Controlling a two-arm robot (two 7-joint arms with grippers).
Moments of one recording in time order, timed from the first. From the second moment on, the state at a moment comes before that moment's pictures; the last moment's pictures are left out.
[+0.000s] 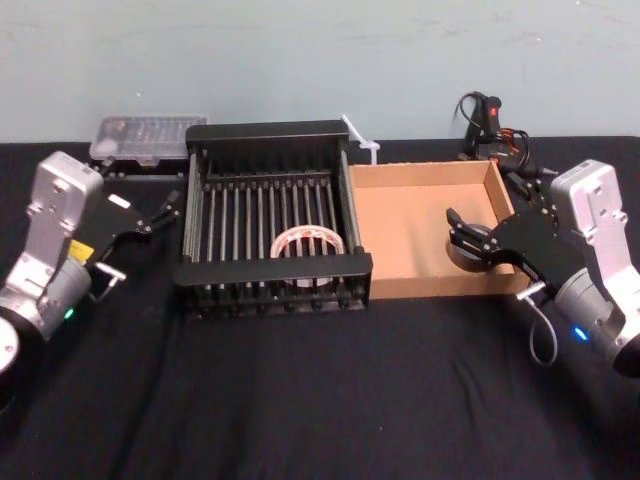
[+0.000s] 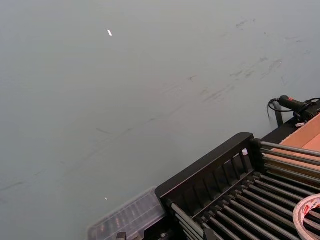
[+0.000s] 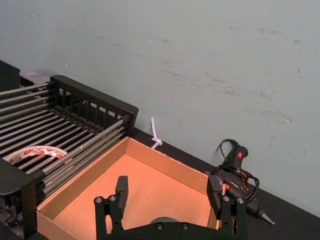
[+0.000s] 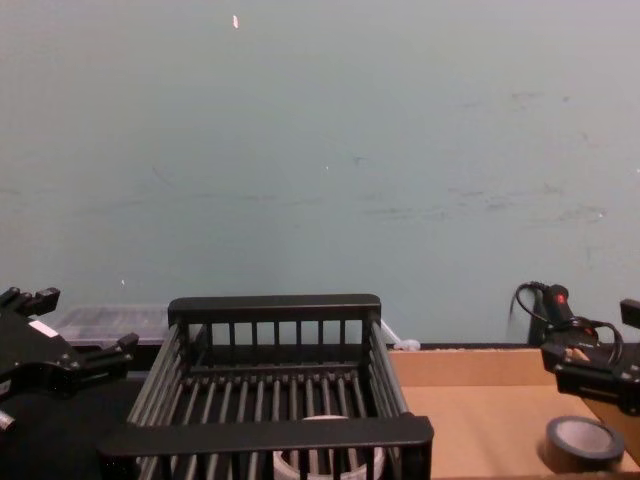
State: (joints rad) left arm -0.20 0.60 0.45 -1.41 -0.25 -0.12 0.03; right arm 0.06 0.41 -0.27 -1.57 0.11 -0.02 0.17
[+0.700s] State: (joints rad) left arm -0.20 0.60 0.45 -1.41 -0.25 -0.12 0.03; right arm 0.06 0.42 -0.28 -1.57 0.11 -0.02 0.17
